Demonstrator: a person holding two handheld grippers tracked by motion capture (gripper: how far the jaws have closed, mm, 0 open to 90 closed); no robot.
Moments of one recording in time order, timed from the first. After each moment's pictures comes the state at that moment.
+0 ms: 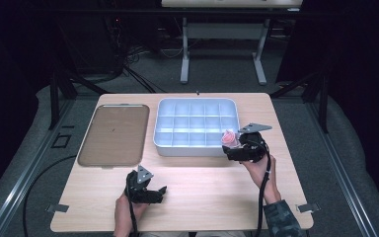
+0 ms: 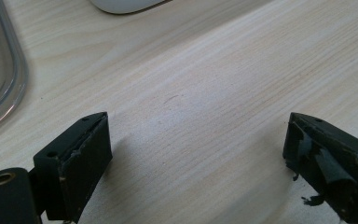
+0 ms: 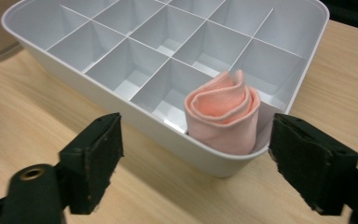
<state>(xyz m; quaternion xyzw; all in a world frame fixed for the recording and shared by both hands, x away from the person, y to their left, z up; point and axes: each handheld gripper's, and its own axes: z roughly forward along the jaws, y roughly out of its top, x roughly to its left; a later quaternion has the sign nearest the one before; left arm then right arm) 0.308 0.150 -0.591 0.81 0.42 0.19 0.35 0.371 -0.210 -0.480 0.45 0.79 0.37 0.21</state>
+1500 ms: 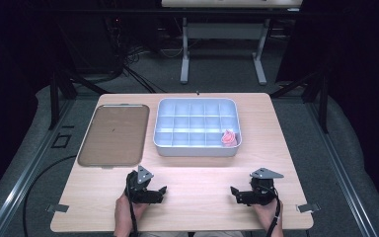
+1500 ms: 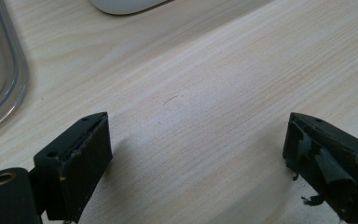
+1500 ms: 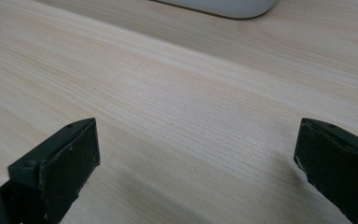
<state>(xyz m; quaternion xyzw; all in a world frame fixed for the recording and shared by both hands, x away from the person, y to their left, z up) 0.307 0.150 -0.591 0.82 0.42 0.19 0.35 0.292 -0.245 -0.587 0.49 0.76 0.38 0.17</state>
